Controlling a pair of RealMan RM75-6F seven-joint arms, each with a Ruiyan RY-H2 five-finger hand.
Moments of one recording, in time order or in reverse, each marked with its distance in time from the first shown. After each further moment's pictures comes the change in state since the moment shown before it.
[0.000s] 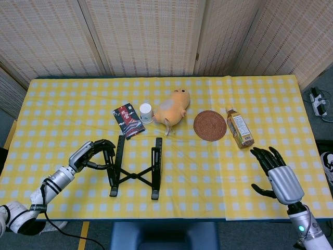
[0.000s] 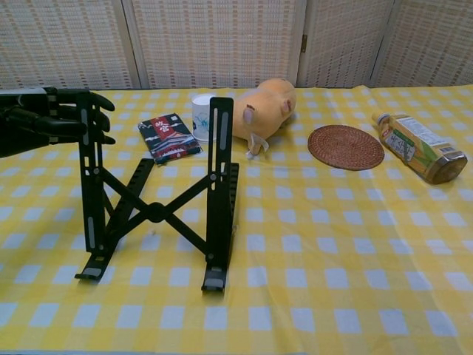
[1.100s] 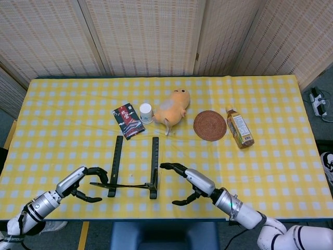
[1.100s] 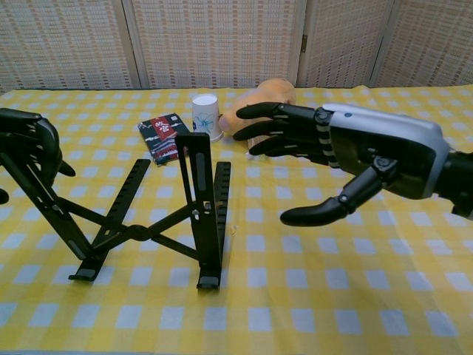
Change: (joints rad) left arm 0.069 0.107 0.222 -0.120 0.152 0.300 0.277; right arm 0.466 -0.296 0.033 -0.014 -0.052 -0.433 0.767
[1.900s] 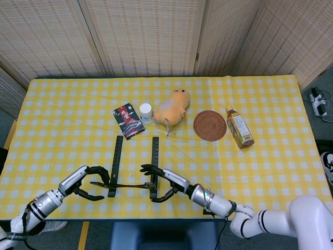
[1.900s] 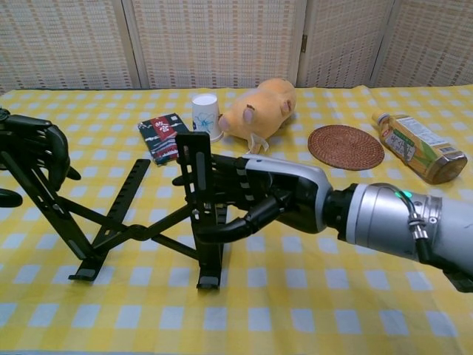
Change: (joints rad) left arm -0.027 -0.007 0.018 -0.019 -0.052 -0.033 0.028; right arm 0.188 -0.248 -0.024 0.277 0.059 -0.108 0.398
